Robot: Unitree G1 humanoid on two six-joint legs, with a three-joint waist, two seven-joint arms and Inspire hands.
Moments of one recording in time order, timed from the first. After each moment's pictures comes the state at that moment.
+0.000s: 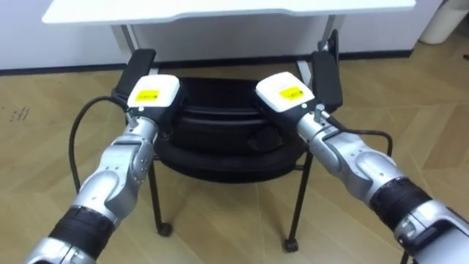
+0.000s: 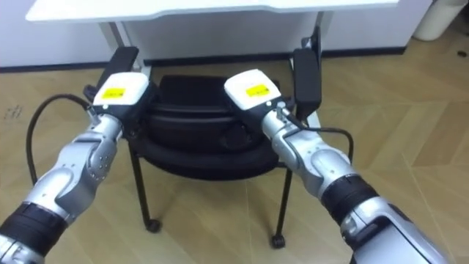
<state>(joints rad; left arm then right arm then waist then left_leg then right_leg) -0.40 0.36 -0.36 0.44 0.91 0.12 0.03 -0.61 -0.37 0.62 0.71 -0.91 -0.15 -0.17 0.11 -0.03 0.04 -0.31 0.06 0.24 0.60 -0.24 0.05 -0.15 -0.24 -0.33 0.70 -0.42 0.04</state>
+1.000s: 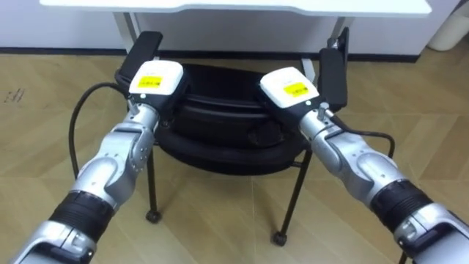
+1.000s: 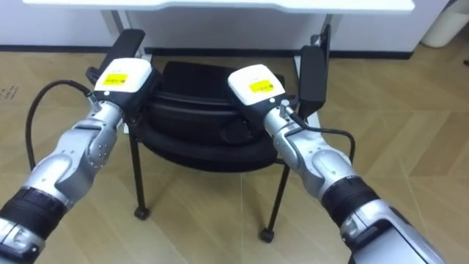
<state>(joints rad) -0.49 0.37 -0.36 0.54 0.93 0.04 0.09 -0.59 -0.35 0.58 0.68 -0.92 -0.12 -0.18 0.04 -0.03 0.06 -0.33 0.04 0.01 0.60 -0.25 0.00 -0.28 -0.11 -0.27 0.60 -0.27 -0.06</state>
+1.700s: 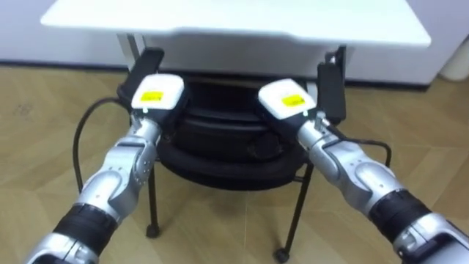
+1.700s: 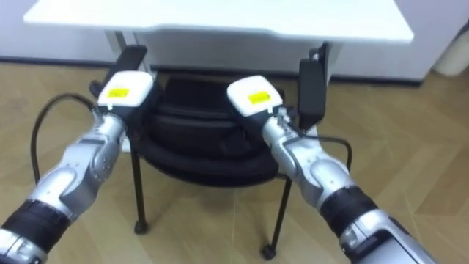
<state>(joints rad) -0.41 0.34 -0.39 0.53 0.90 0.10 0.08 -0.53 -0.35 0.58 0.64 -0.94 -0.11 -0.10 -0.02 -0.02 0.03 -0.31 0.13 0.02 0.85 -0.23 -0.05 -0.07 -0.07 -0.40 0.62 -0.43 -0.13</state>
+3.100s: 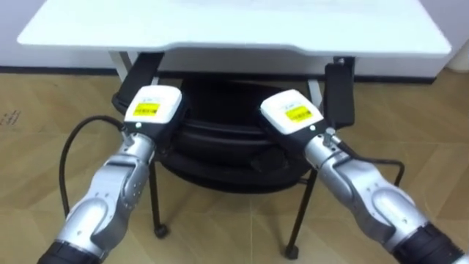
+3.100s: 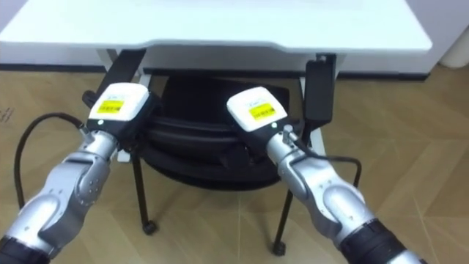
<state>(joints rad) -0.20 0.40 -0.36 0.20 0.94 0.10 0.04 -0.31 -0.49 0.58 0.20 -0.97 -0.02 0.00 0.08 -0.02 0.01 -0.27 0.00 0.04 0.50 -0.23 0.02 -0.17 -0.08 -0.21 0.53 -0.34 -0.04</state>
